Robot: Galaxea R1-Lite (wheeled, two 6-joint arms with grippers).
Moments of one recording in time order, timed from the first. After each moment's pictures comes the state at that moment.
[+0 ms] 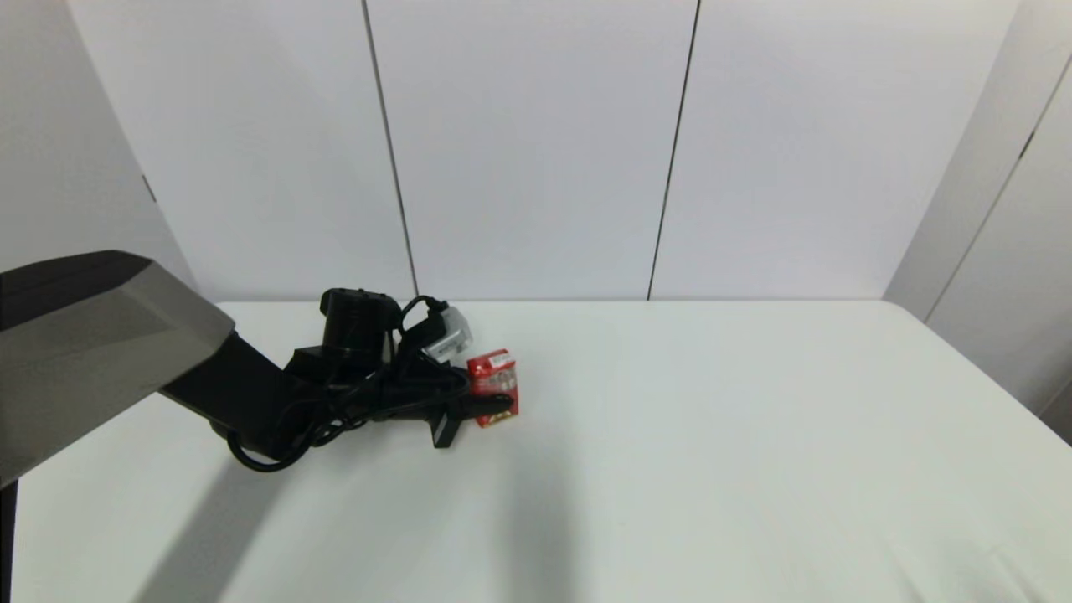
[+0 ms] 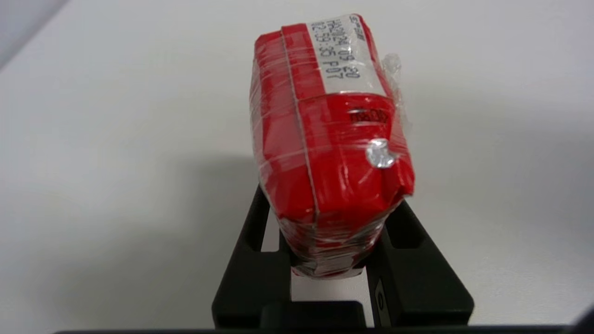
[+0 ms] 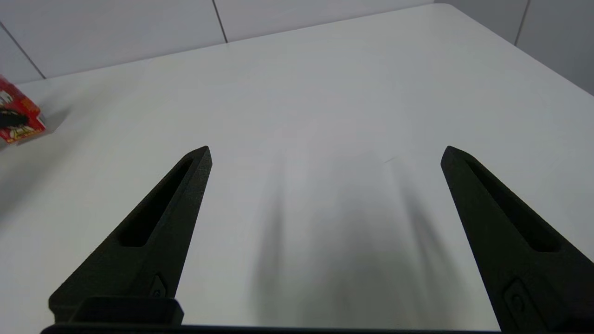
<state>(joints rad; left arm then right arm) -0.37 2.11 -0.94 -0.66 -0.77 0.52 0.00 0.00 0.00 0.01 -0.04 0.16</state>
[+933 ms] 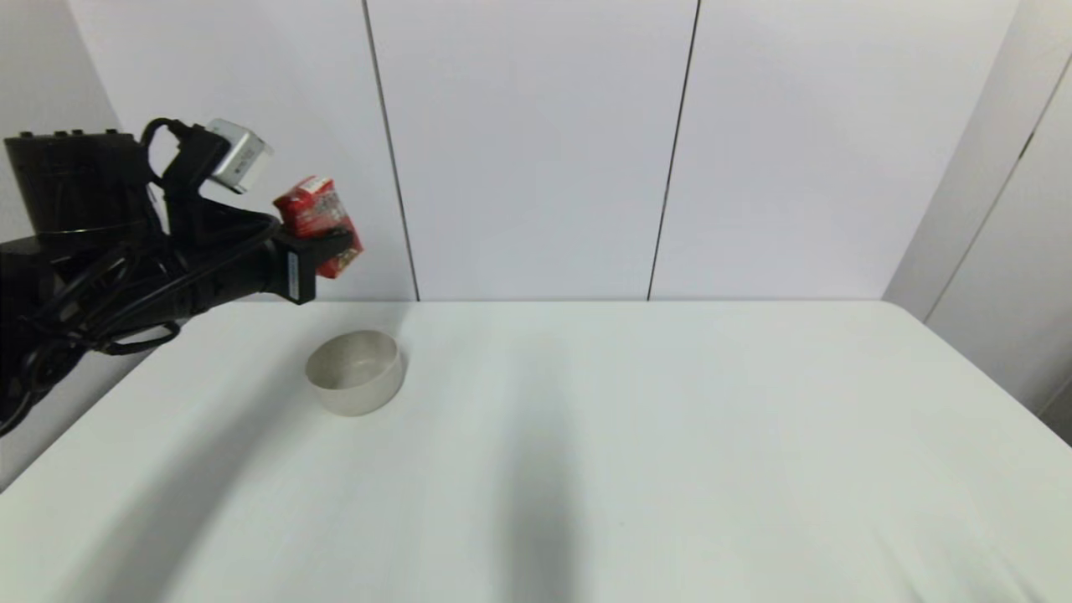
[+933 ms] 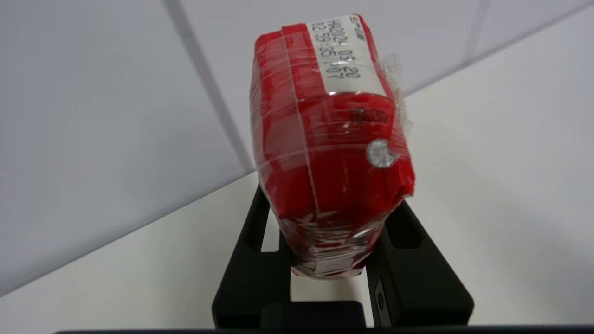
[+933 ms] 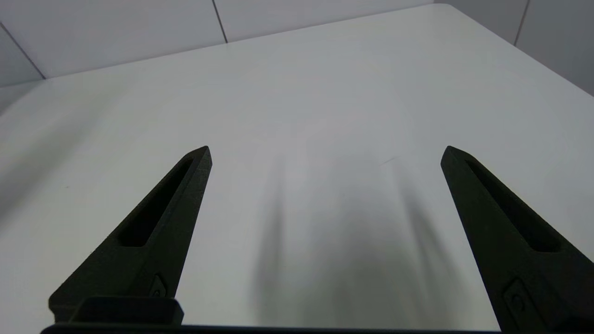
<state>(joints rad) -0.18 1.58 -0.93 -0.51 -0.27 0.23 0.00 0.00 0.00 0.01 -0.04 0.16</state>
